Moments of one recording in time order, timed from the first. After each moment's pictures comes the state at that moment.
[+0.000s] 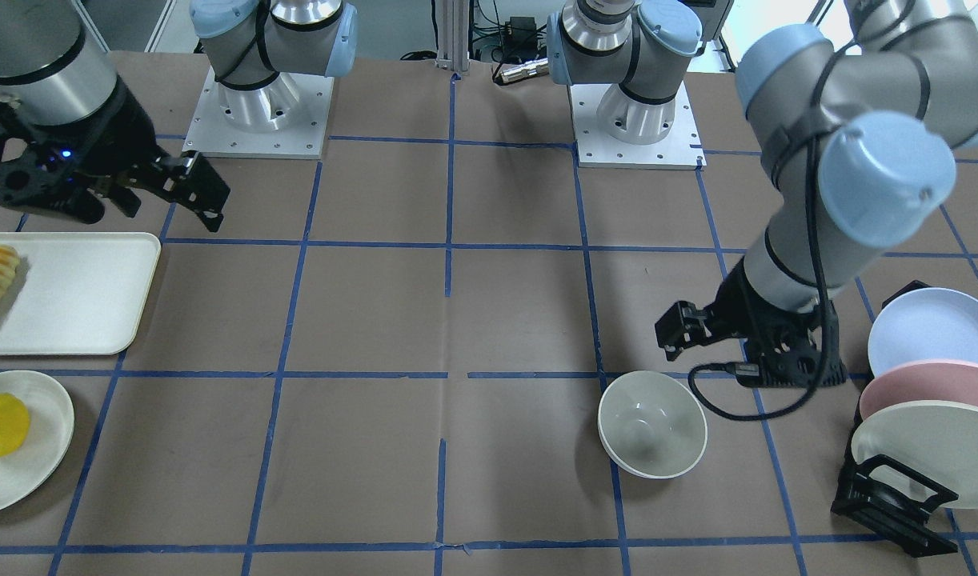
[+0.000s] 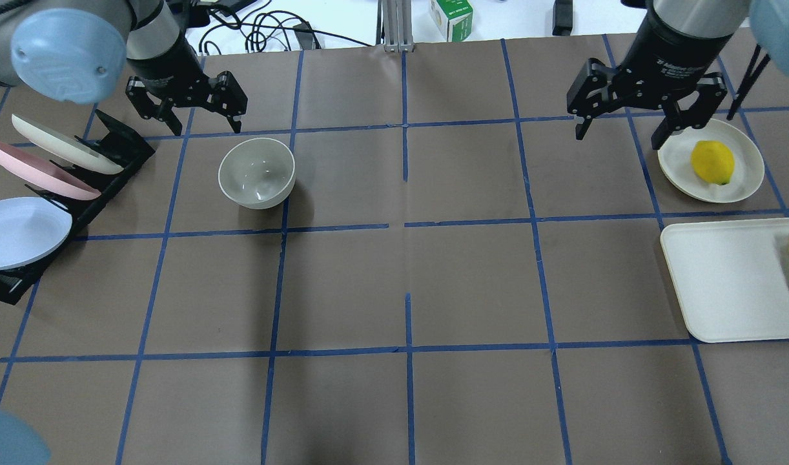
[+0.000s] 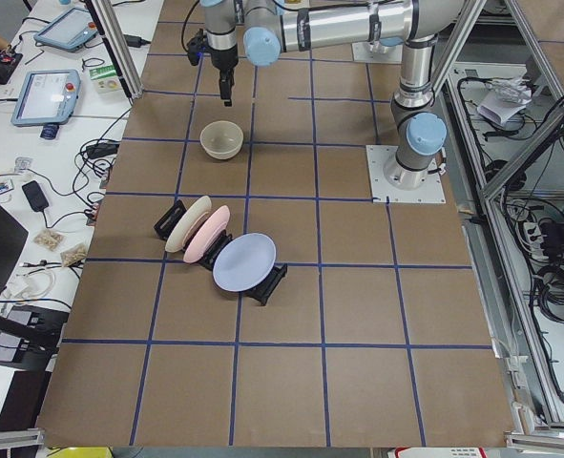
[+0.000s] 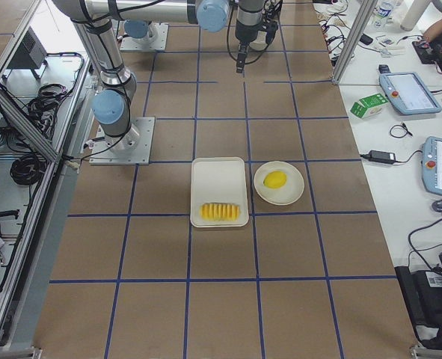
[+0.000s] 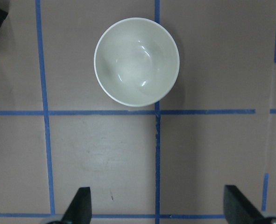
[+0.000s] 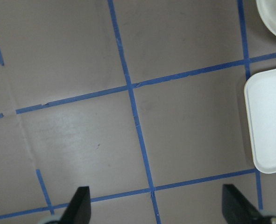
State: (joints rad) left arm -1.47 -1.90 -1.46 -1.36 1.58 0.10; right arm 1.44 -1.52 1.52 -1.51 -1.53 0.10
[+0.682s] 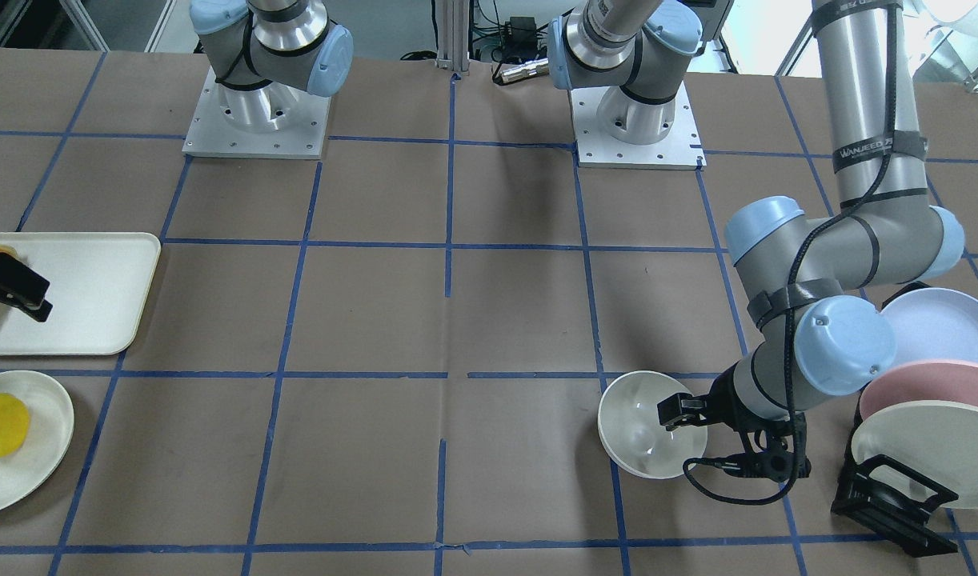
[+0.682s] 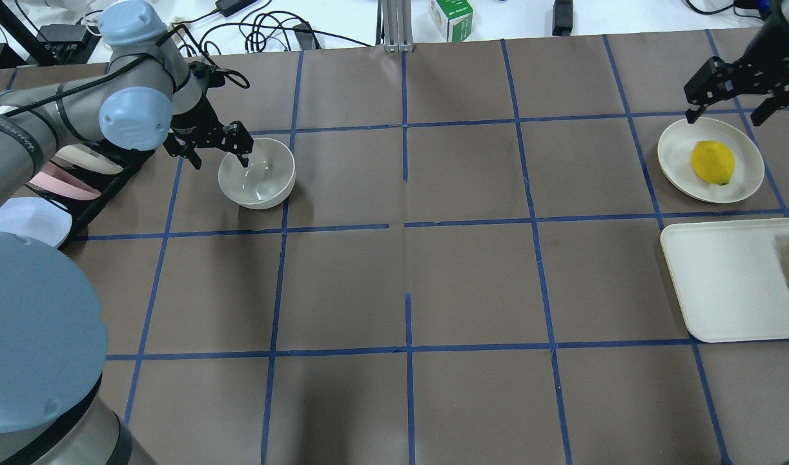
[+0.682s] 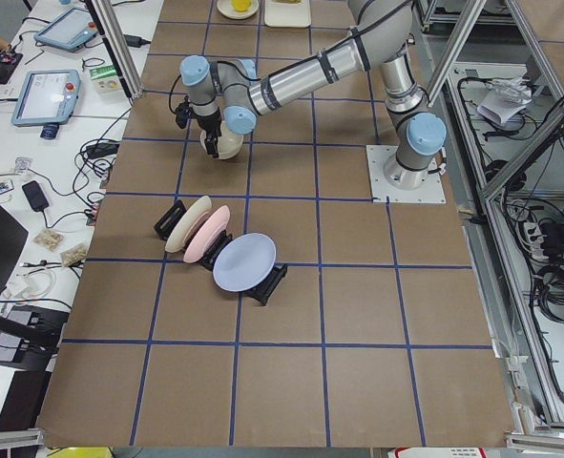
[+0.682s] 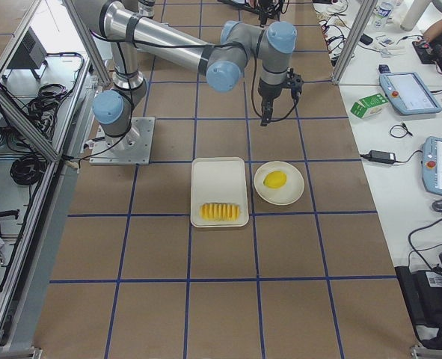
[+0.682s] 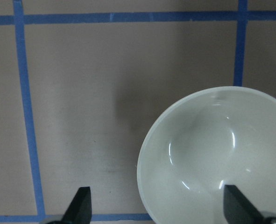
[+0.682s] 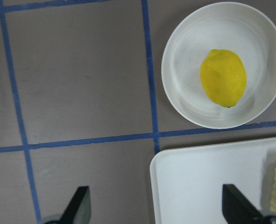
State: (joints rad) left arm -1.42 -2.10 -1.55 -1.11 1.57 0.16; right arm 1.16 -1.35 1.52 -1.74 -1.57 -0.33
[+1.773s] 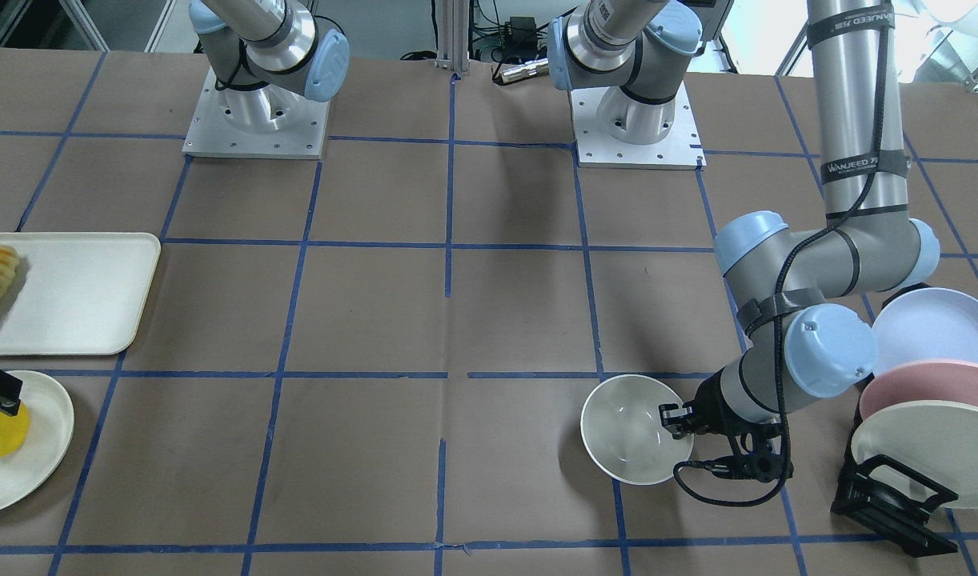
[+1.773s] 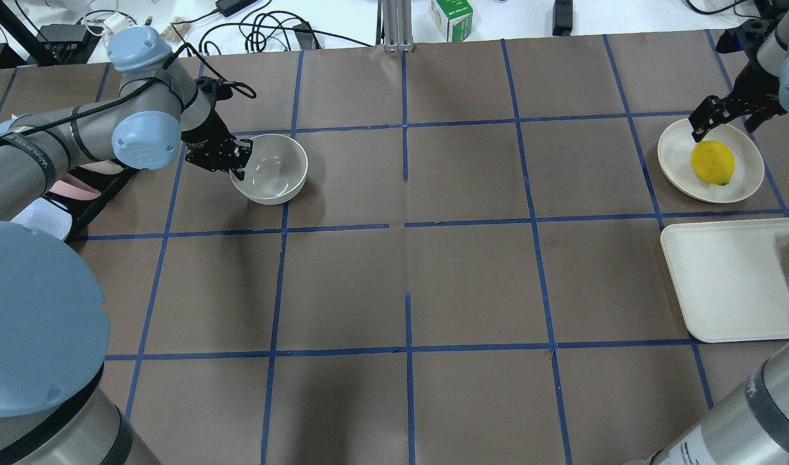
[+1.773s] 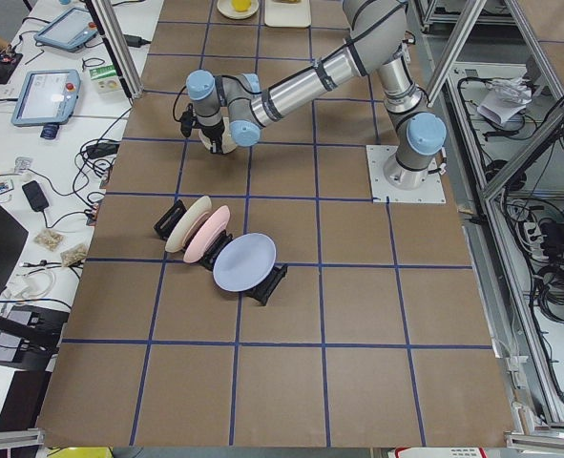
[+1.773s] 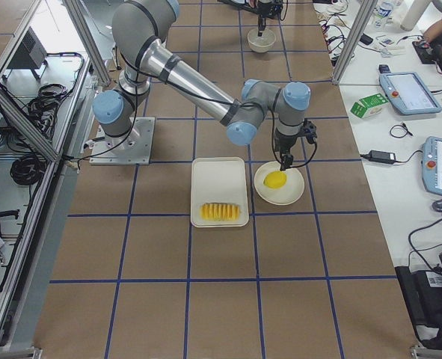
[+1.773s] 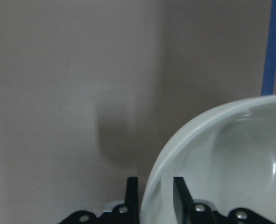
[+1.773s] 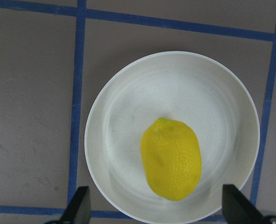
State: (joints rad) left arm -1.41 -2.10 -1.59 -1.06 1.49 0.13; right arm 1.11 -1.07 1.51 -2.08 -1.62 -0.57
